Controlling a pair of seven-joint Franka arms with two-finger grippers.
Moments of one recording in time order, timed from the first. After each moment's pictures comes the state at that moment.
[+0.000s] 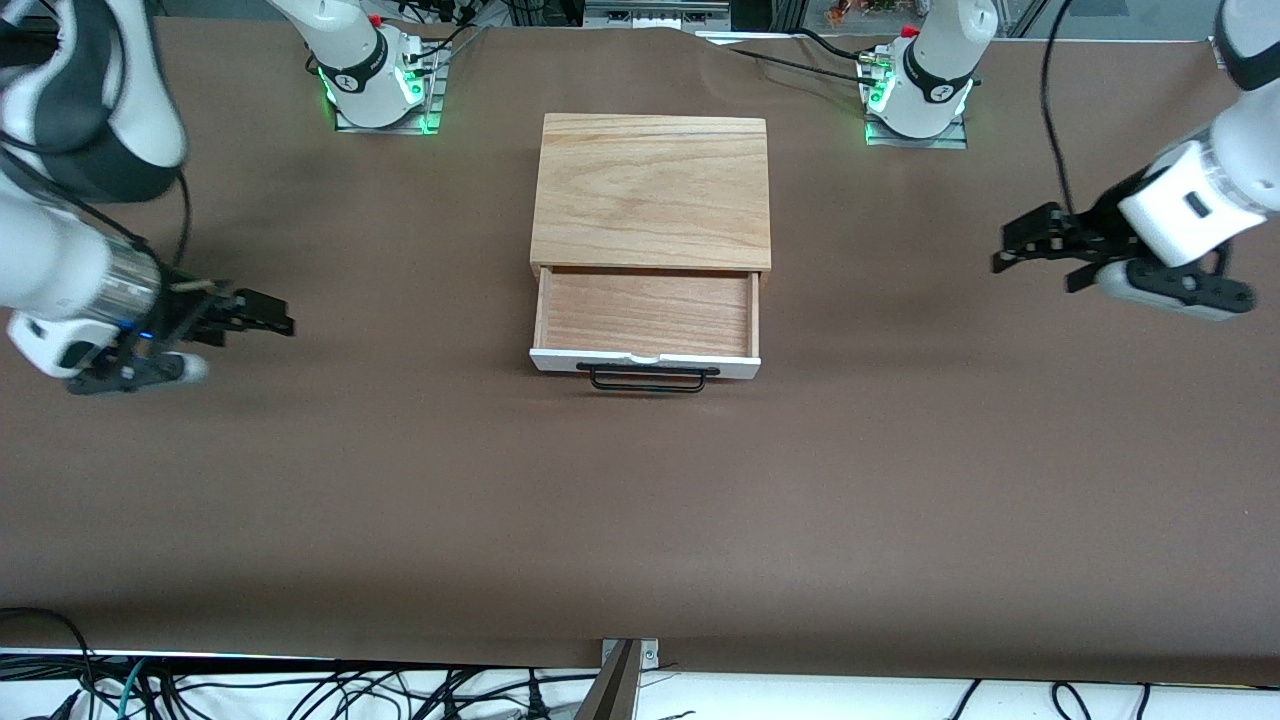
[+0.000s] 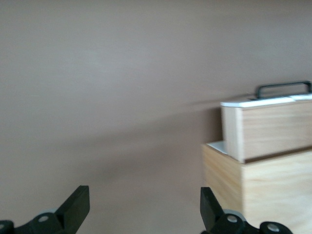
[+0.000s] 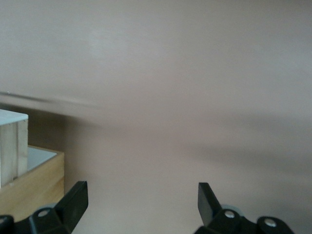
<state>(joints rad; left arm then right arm) -0.09 0.06 0.00 -1.65 -0.26 1.65 0.07 0.07 0.28 0.04 -1.57 0.13 1.77 -0.08</state>
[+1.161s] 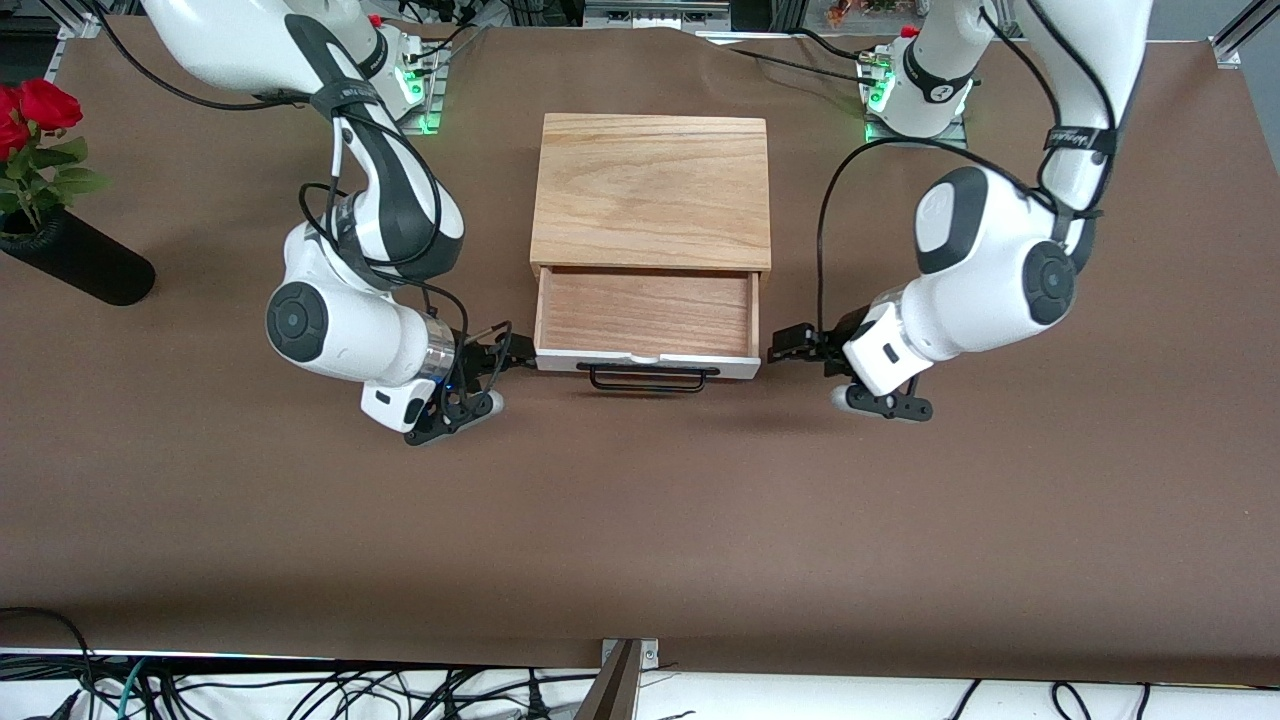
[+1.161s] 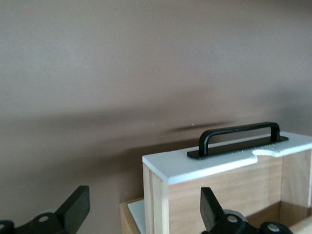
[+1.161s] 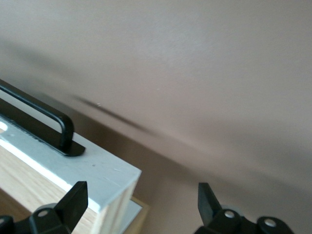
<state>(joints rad) -0.24 0.40 -0.12 -1.71 -0.48 2.14 -0.06 0.26 0.58 0.18 -1.51 0.32 2.07 -0.07</state>
